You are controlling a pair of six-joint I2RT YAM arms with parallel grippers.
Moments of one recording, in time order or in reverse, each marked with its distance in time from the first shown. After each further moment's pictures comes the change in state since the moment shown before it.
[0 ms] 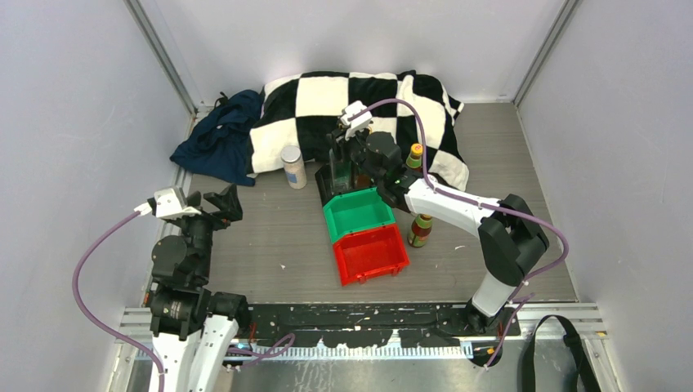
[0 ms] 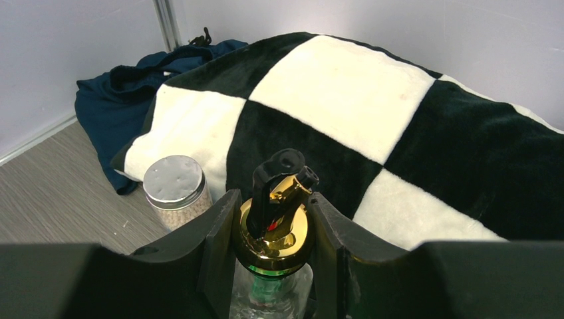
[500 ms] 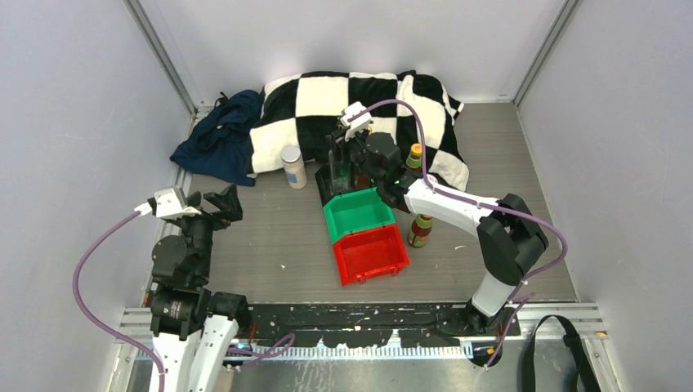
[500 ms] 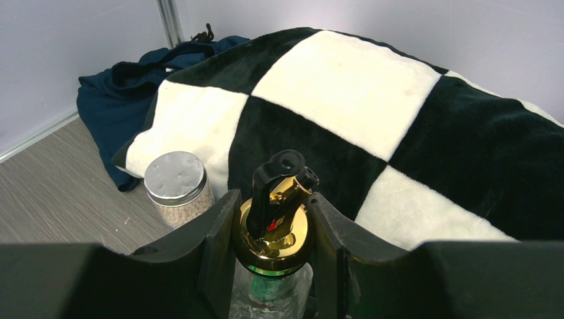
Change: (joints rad) left arm 0.002 0.000 -0.002 0.001 0.003 0.000; right arm 0.000 0.007 -0.006 0.006 -0.010 0.005
